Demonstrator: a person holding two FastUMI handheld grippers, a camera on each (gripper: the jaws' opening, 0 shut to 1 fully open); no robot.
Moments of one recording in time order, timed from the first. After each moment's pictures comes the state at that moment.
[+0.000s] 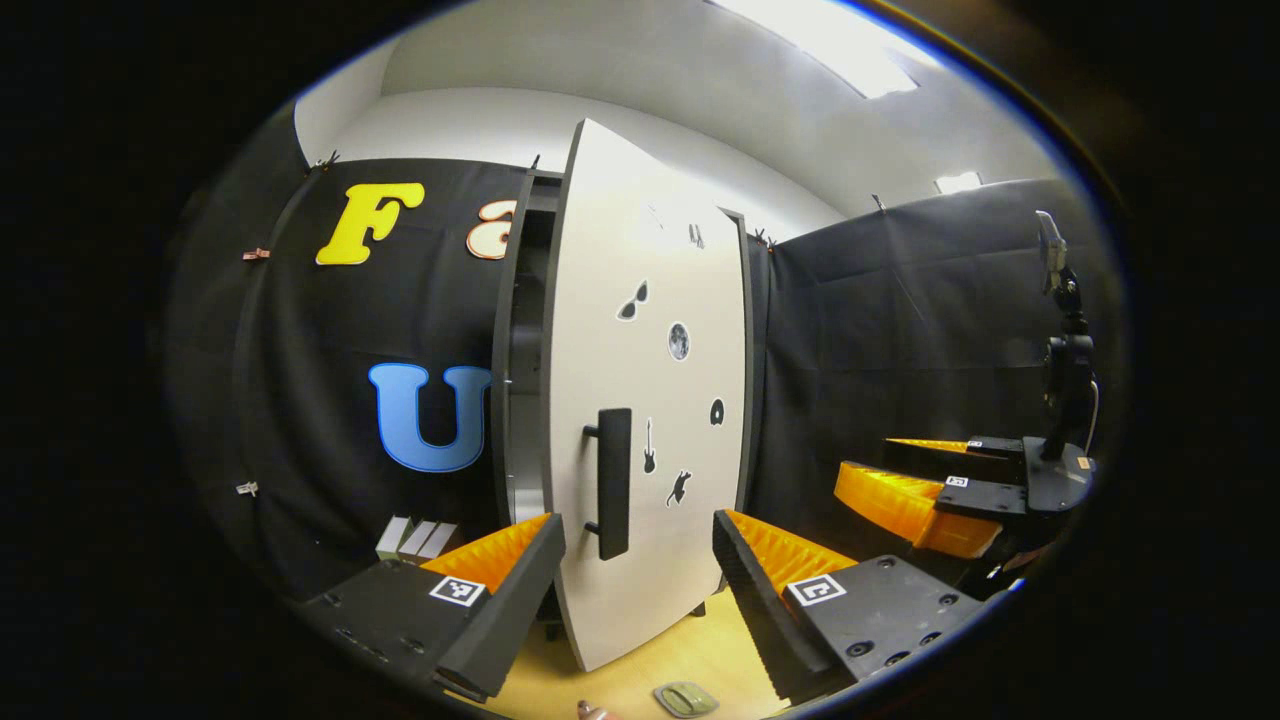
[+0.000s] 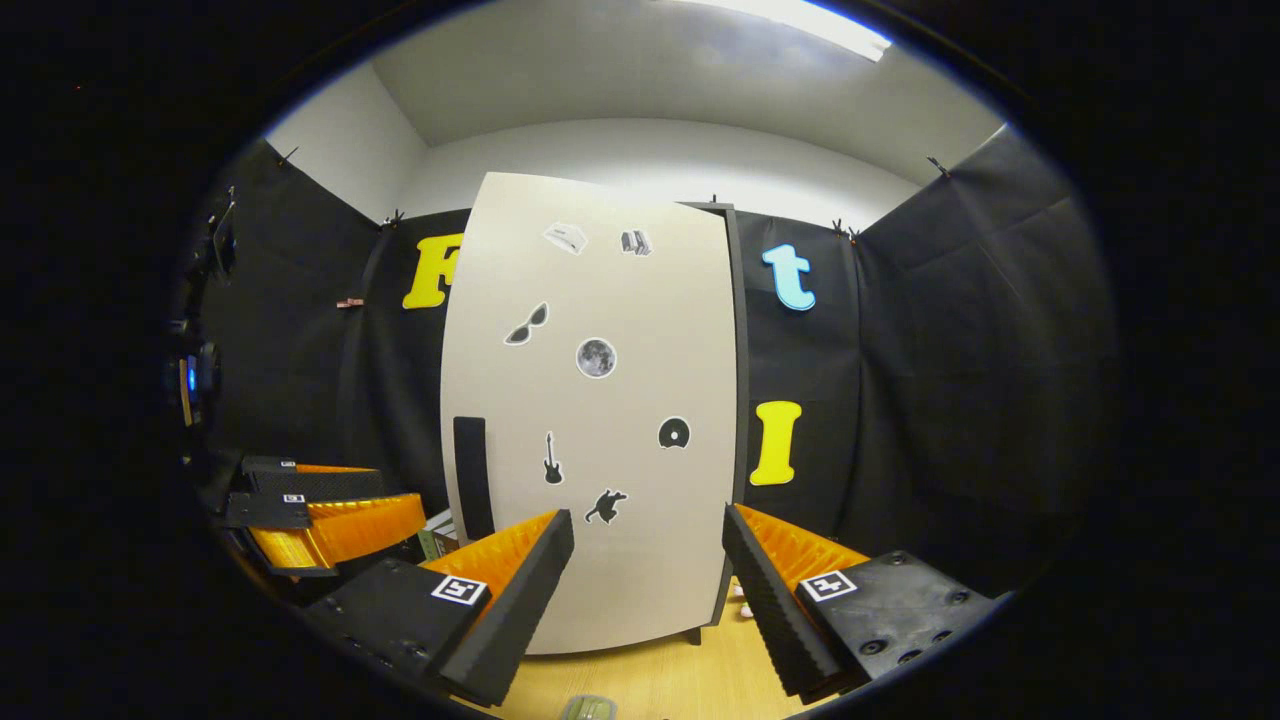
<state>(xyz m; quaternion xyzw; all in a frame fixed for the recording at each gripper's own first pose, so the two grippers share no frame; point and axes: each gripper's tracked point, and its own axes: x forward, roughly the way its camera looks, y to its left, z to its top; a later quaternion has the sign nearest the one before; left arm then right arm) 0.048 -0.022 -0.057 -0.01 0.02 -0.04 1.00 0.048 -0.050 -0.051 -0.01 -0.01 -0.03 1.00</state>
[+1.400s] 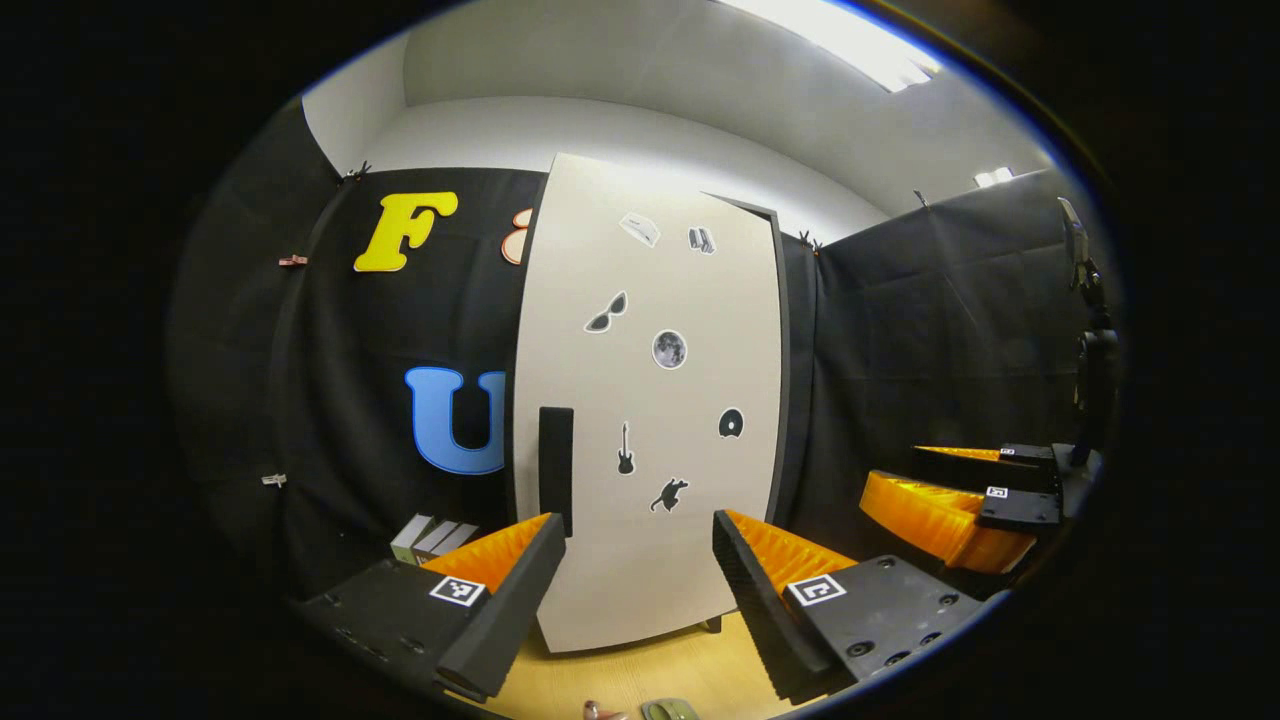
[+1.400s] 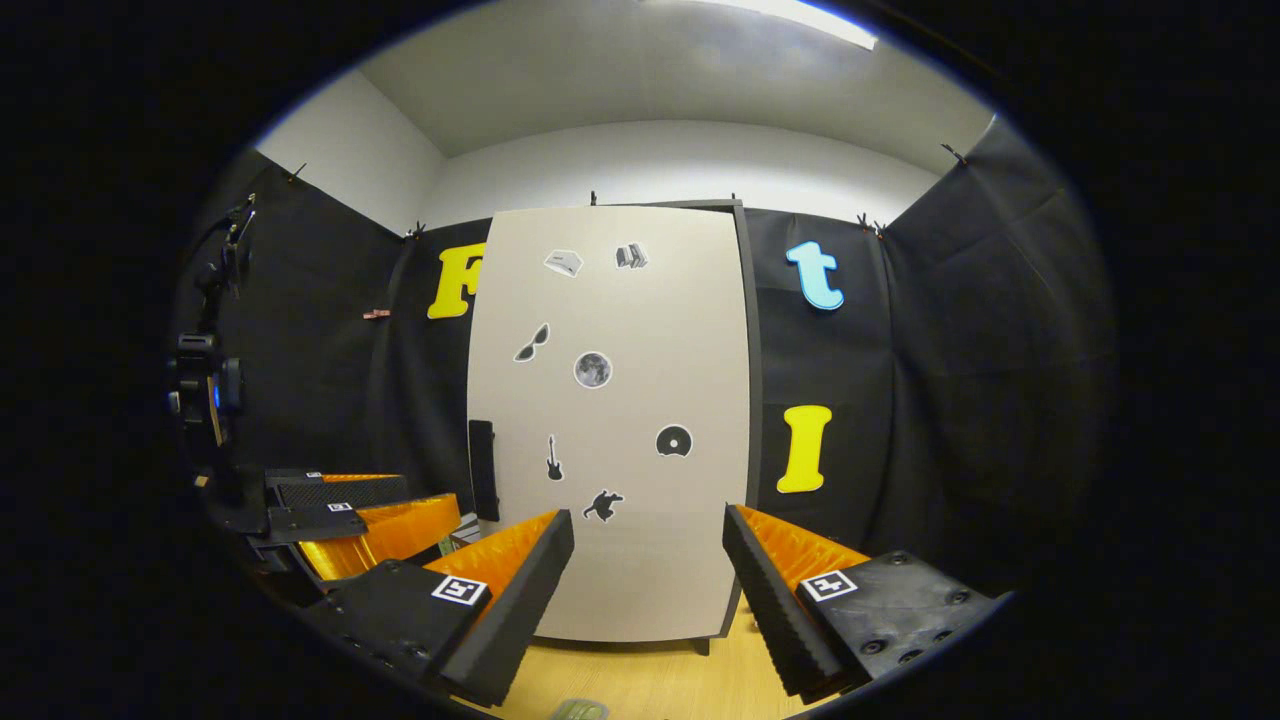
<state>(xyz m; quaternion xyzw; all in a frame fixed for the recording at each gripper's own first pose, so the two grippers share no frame) 0.076 -0.036 -0.055 -0.01 0.01 0.03 1.00 0.064 -0.064 -0.044 -0.01 -0.01 0.02 1.00</state>
